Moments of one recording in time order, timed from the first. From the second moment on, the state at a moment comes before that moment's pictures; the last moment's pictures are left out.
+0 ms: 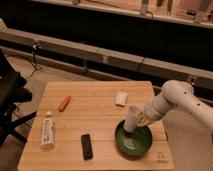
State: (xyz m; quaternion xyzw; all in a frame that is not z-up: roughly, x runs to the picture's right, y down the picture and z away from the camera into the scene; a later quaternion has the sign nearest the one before) arm 0.189 0.176 0.726 -0.32 -0.25 -0.02 0.91
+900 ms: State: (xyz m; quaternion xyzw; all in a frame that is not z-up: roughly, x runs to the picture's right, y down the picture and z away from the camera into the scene) arm 0.196 0.178 0.726 -0.32 -0.25 -0.02 0.91
